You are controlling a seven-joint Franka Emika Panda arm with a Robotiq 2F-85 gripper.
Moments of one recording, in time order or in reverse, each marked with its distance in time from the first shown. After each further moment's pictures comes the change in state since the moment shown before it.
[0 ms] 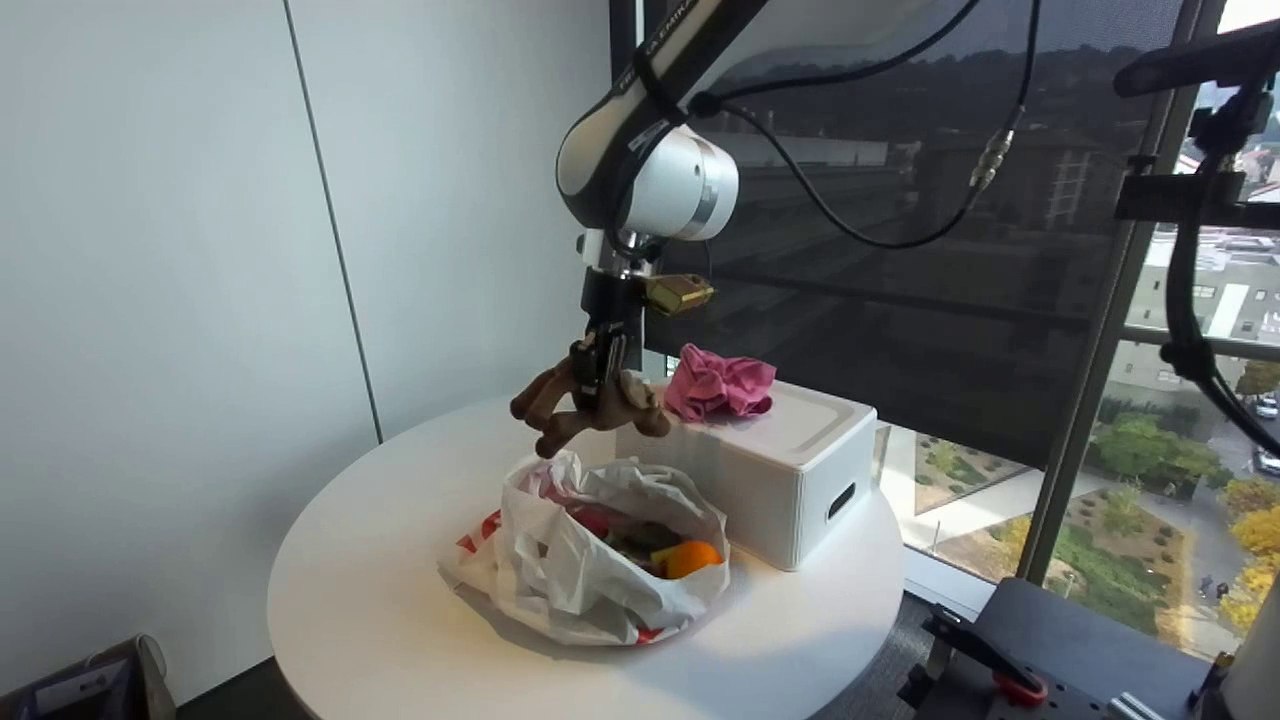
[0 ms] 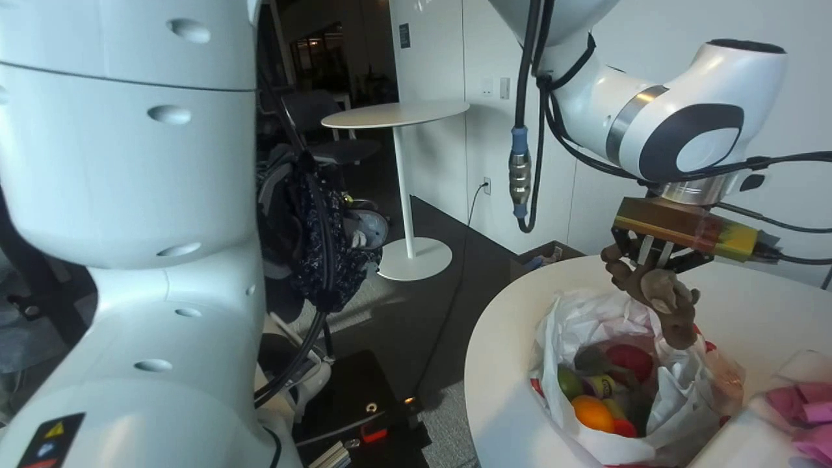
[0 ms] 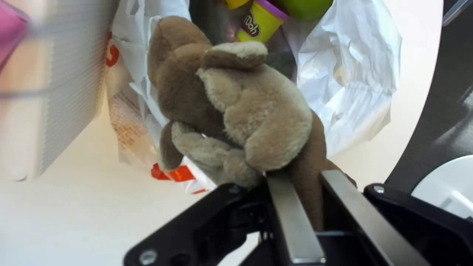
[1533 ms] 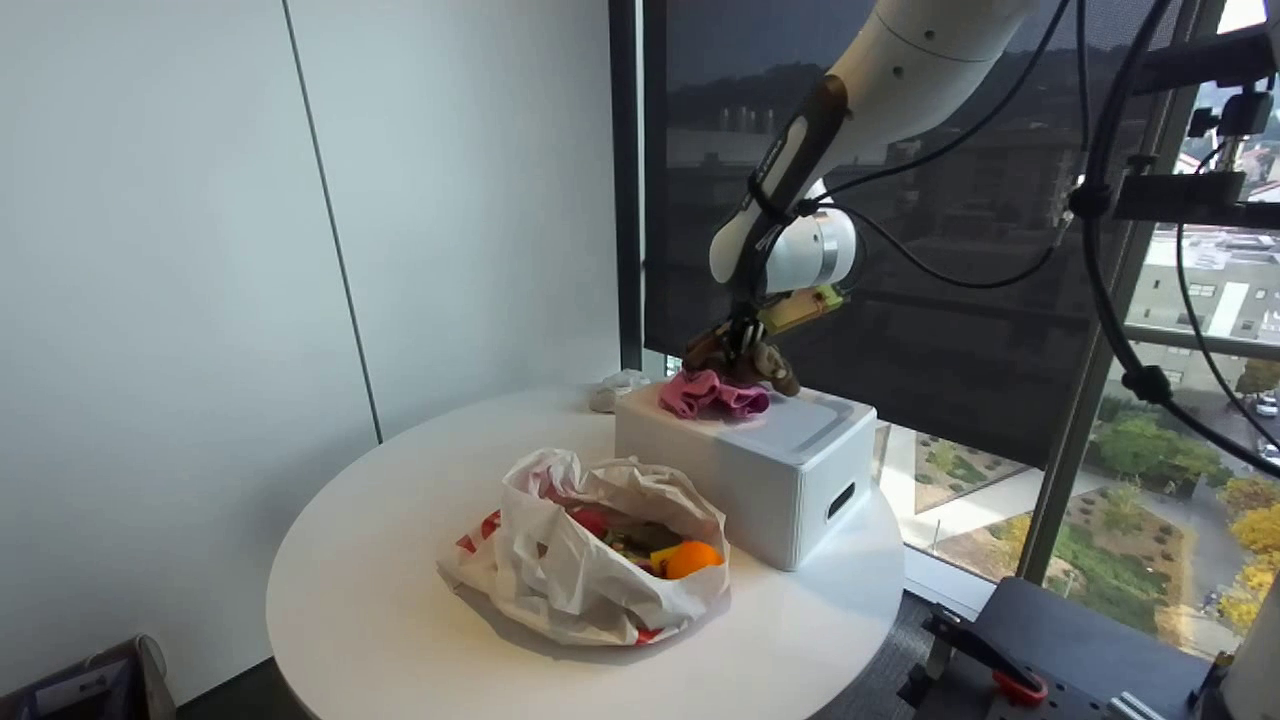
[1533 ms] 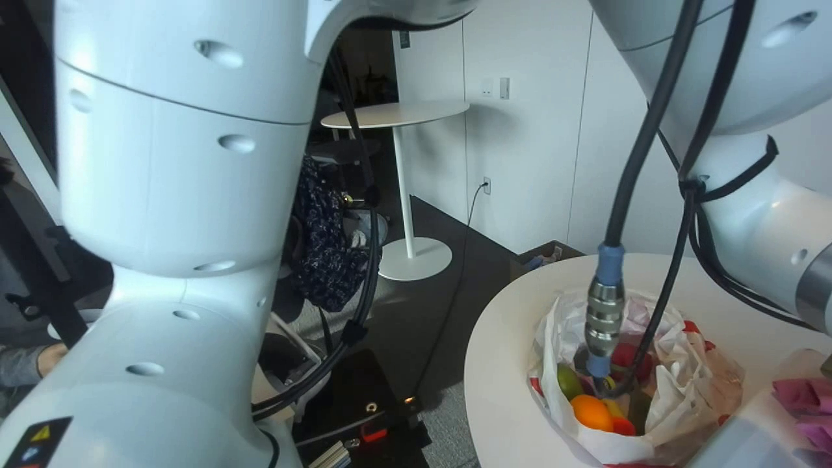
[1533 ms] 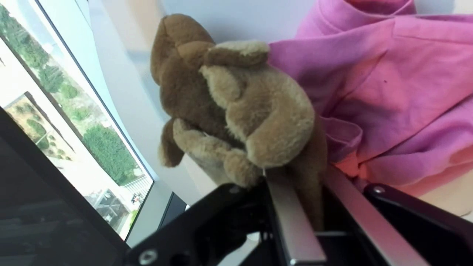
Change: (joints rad) arm -0.057 0.180 -0.376 0.028 -0.193 0.453 0.341
